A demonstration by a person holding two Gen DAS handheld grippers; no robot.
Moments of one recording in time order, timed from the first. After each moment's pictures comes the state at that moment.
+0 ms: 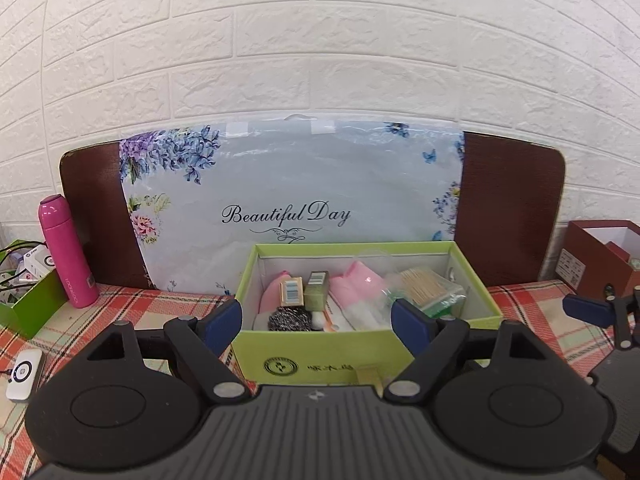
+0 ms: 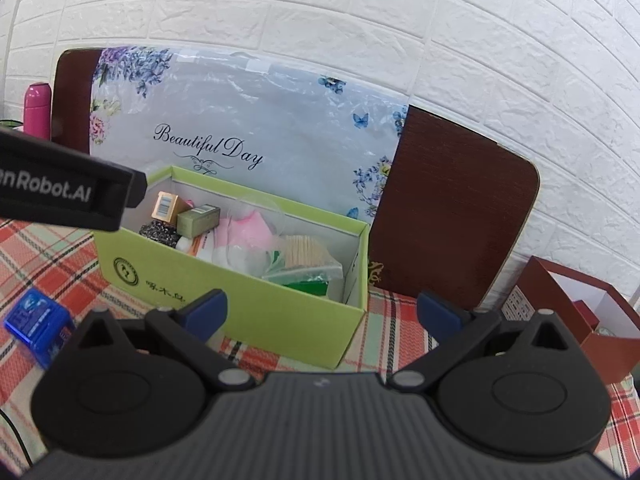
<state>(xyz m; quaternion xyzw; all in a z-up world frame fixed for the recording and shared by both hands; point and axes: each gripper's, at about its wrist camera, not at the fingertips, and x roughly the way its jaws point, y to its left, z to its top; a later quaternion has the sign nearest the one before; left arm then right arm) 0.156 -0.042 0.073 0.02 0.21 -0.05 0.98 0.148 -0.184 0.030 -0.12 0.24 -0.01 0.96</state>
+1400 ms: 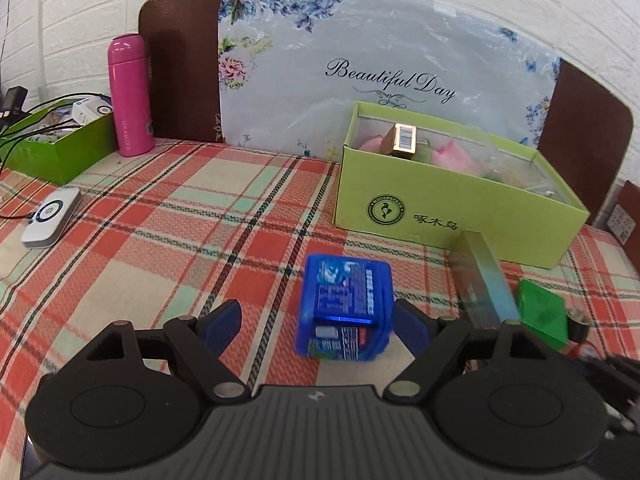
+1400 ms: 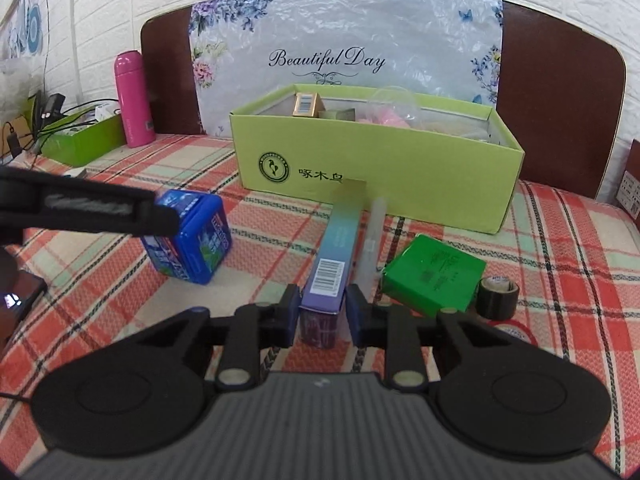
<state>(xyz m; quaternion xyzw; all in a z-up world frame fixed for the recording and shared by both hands) 0.147 0.047 -0.021 -0.05 0.33 0.02 0.94 0.094 -0.140 -0.043 -0.03 0.32 0.13 0.94</state>
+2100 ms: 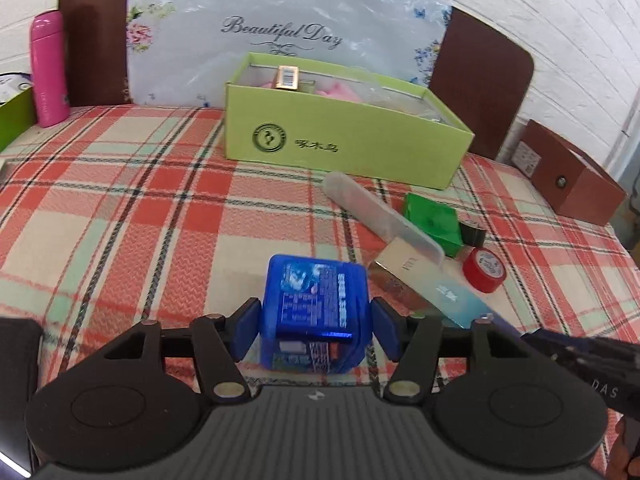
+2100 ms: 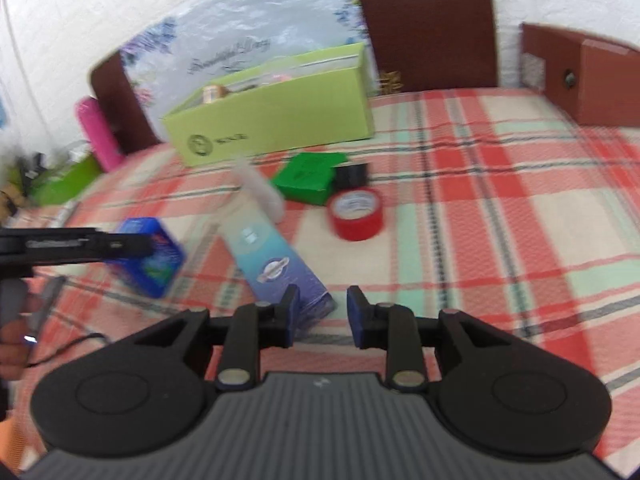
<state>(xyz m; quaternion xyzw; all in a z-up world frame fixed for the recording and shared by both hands) 0.086 0.016 -0.028 -0.06 0.37 -0.12 0.92 0.030 -0.243 -0.048 0.07 0.35 0.06 0.93</state>
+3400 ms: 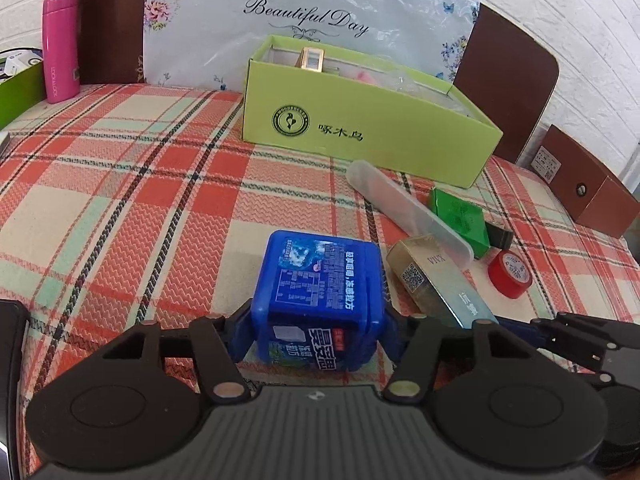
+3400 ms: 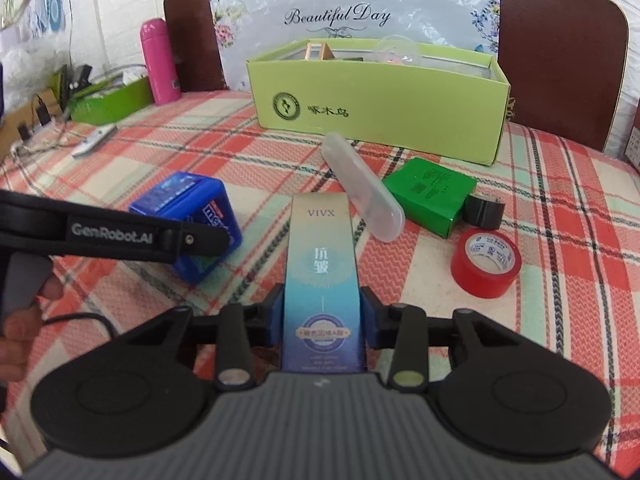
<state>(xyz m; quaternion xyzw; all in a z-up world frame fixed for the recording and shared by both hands) 0.102 0.023 -0.045 -0.08 0.38 -0.11 0.92 0.057 -0.174 -0.055 -0.01 0.36 0.18 0.91</state>
